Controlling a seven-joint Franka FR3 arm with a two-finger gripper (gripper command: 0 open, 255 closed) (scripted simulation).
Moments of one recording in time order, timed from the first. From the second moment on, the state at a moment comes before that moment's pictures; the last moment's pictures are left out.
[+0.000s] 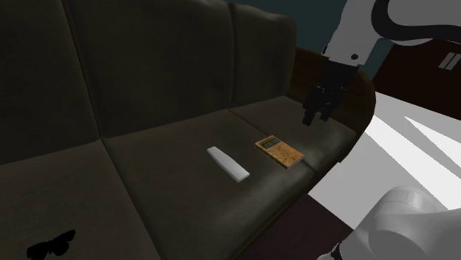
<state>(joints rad) -0.02 -0.80 0.03 -2.26 0.07 1.43 0.12</state>
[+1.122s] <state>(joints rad) 0.00 -0.41 0.12 -2.37 0.07 1.92 0.13</state>
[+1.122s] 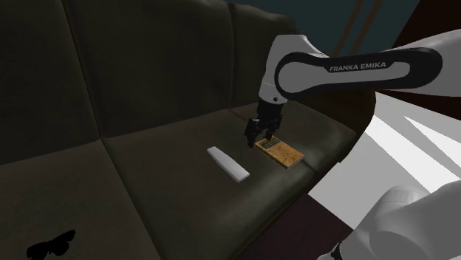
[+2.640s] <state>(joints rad) 0.02 0.07 0.18 -2.26 -0.03 2.31 0.20</state>
